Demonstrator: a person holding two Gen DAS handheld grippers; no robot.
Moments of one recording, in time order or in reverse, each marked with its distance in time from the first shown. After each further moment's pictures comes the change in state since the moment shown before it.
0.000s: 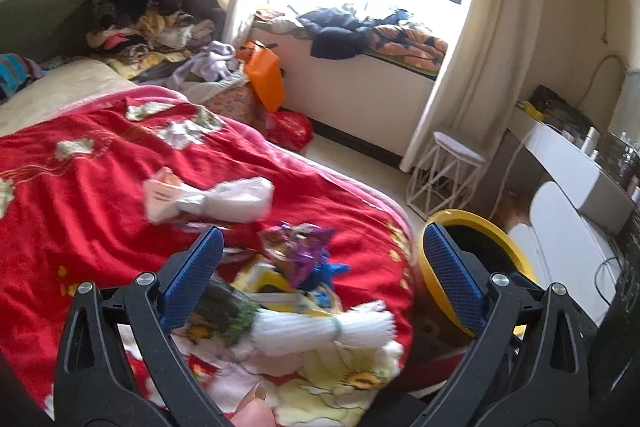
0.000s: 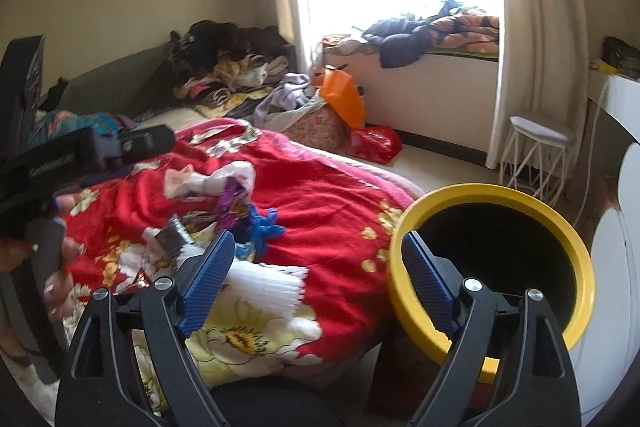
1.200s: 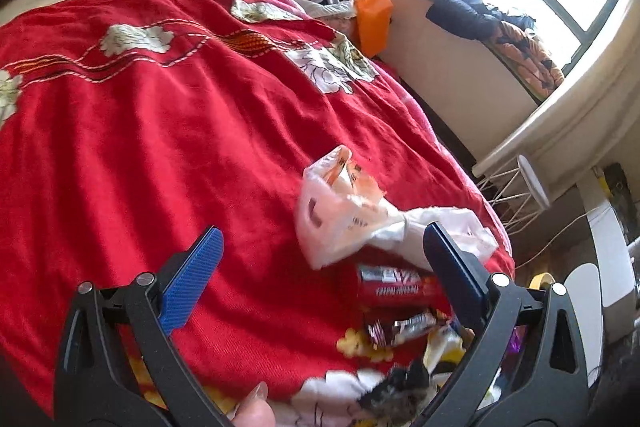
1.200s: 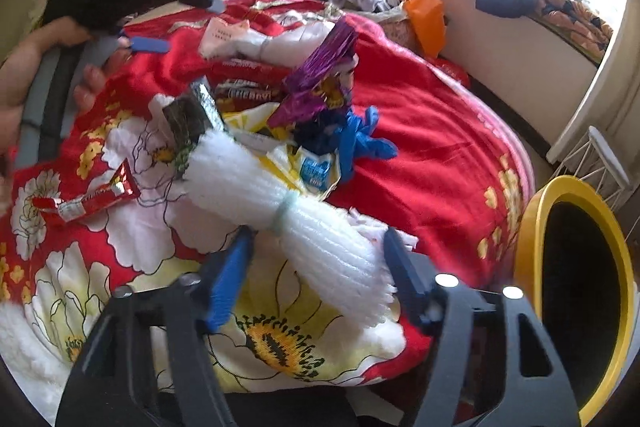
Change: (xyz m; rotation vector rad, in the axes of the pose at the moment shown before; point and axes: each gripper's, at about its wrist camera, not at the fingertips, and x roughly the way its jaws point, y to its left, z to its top) left arm 0.107 0.186 0.022 -0.377 0.259 0.131; right arm 0.118 0.065 -0.033 -0.303 0.386 0.134
